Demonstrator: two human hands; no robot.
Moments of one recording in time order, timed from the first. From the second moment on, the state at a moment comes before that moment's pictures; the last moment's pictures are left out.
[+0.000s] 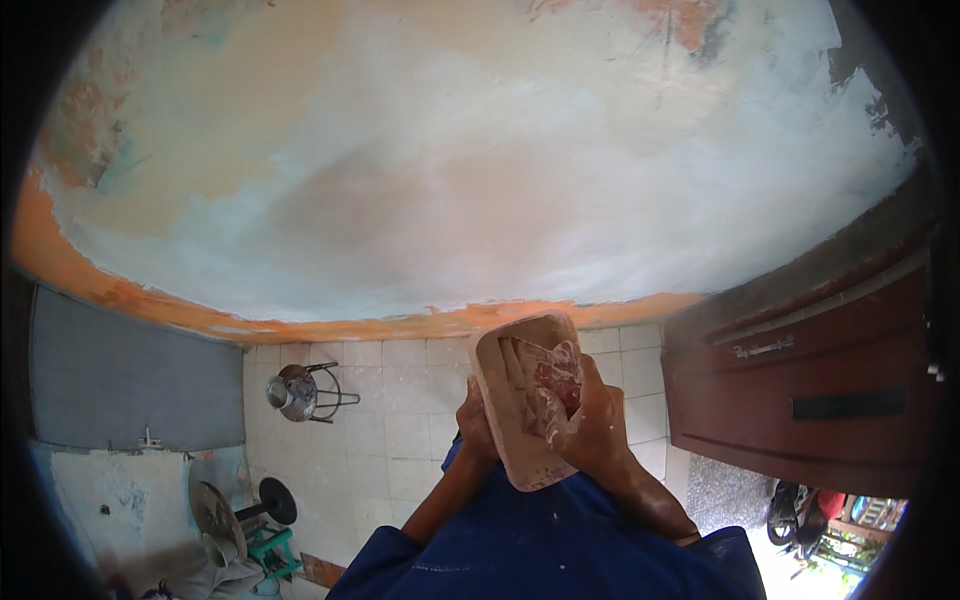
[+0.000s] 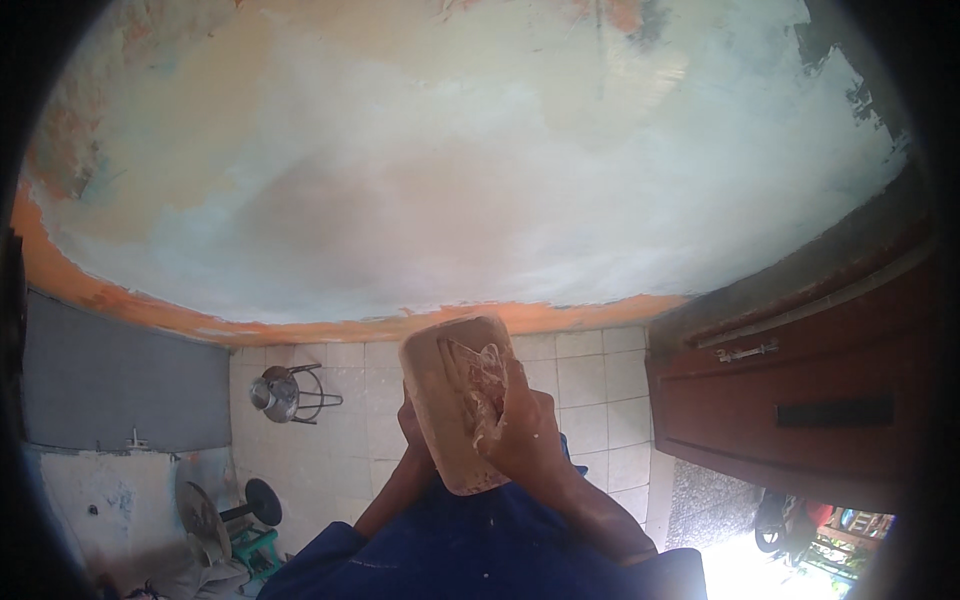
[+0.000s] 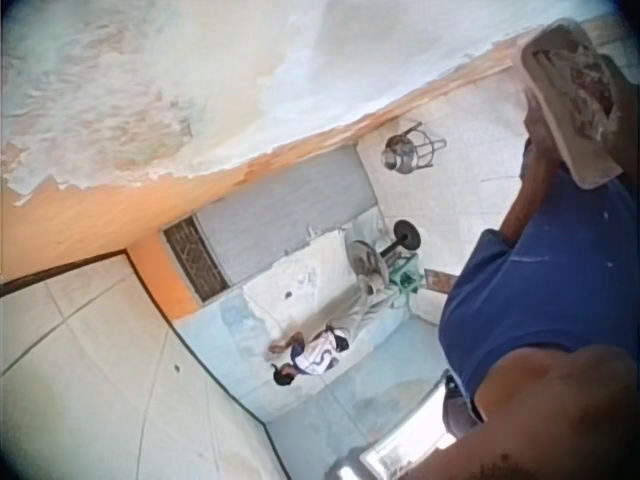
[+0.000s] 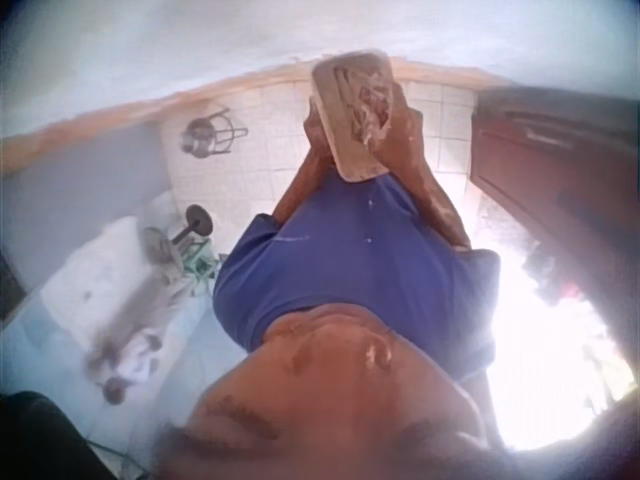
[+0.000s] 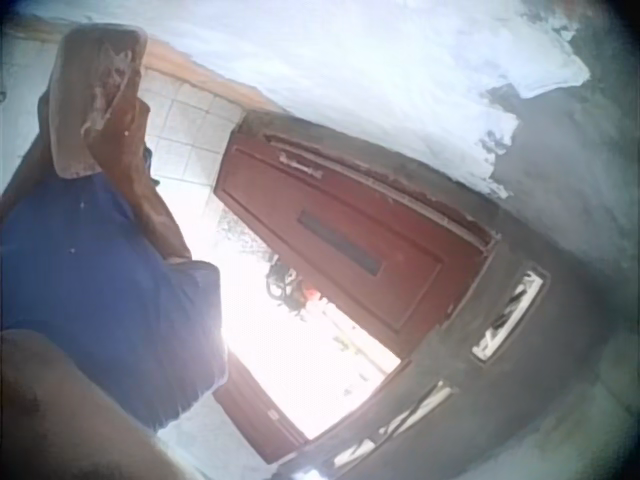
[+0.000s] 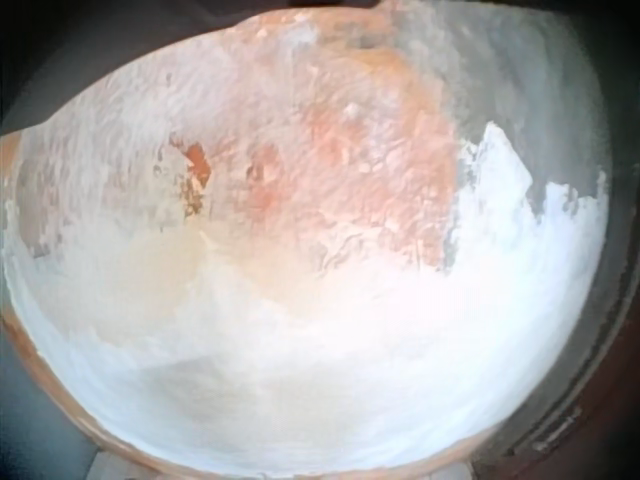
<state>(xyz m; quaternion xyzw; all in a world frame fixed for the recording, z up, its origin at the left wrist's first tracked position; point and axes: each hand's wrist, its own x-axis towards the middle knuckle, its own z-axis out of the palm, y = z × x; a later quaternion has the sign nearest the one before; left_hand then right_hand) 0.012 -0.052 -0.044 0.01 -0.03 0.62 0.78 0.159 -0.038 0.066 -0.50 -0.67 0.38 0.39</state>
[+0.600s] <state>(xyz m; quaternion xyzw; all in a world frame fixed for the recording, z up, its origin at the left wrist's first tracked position) 0.012 -0.058 -0.033 0.06 0.07 0.63 0.77 0.139 -0.035 0.070 -0.56 -0.65 0.42 0.30</state>
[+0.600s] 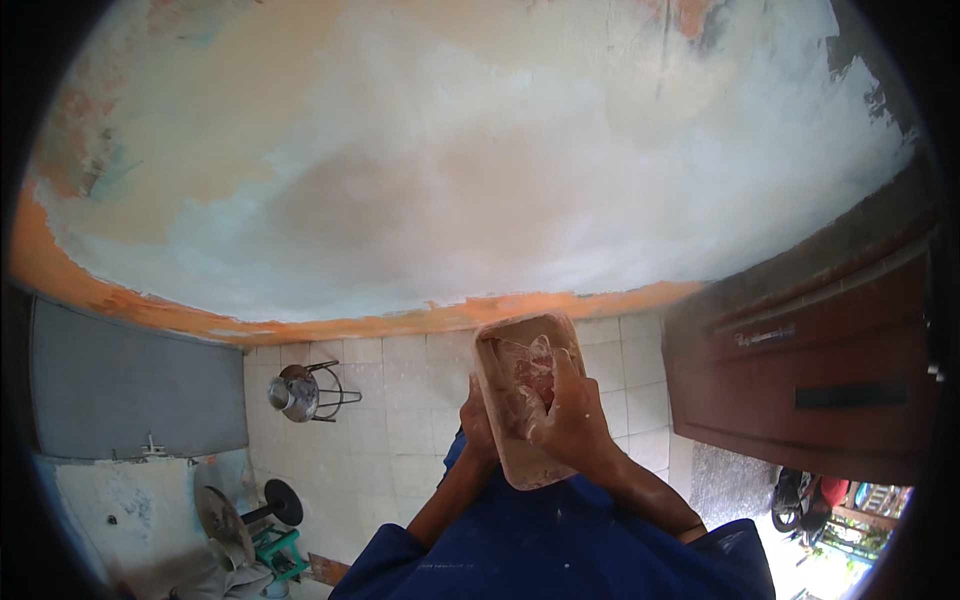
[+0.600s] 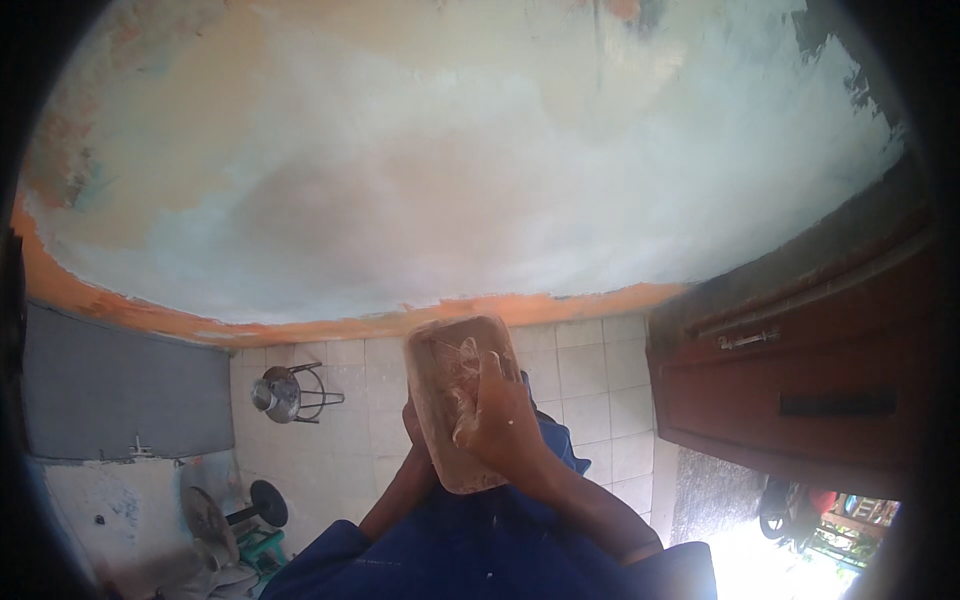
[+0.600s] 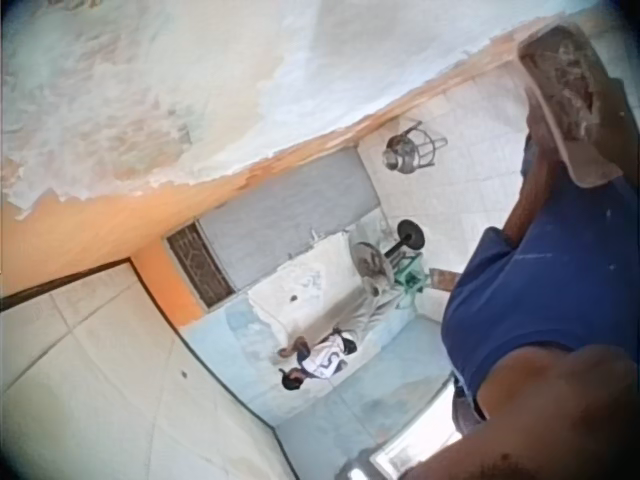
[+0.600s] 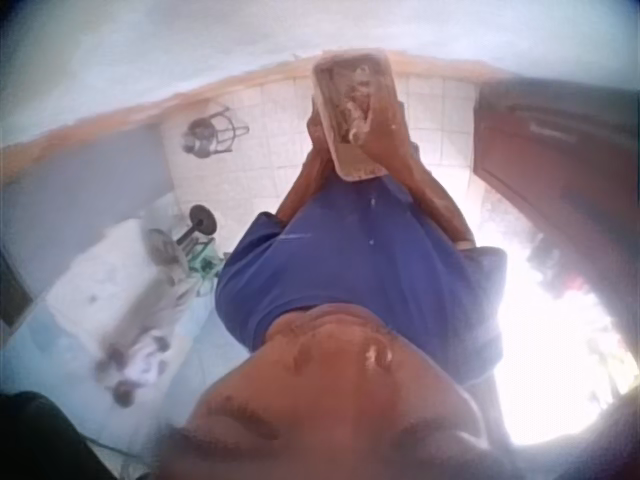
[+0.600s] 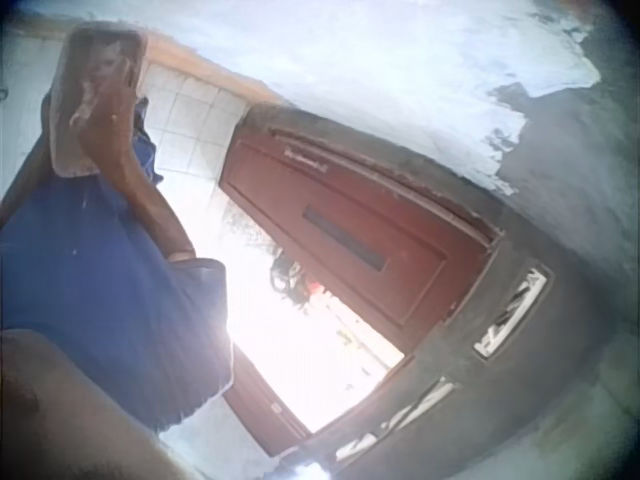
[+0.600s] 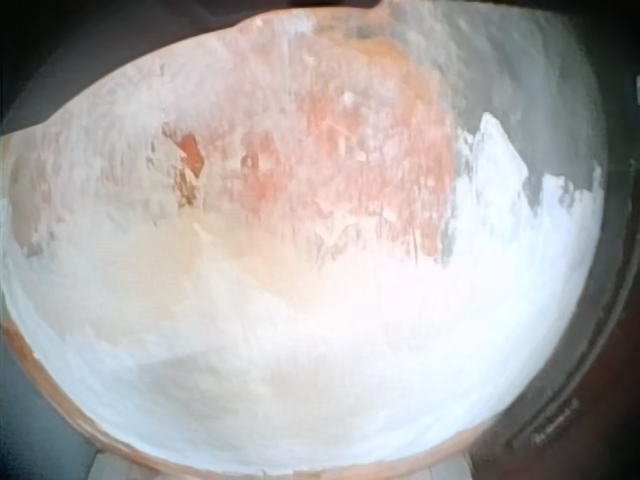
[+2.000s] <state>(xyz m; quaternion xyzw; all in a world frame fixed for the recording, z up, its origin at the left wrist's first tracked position) 0.008 -0.055 -0.068 0.16 0.37 0.57 0.72 0.199 -0.039 0.095 -0.46 -0.41 0.63 0.47</state>
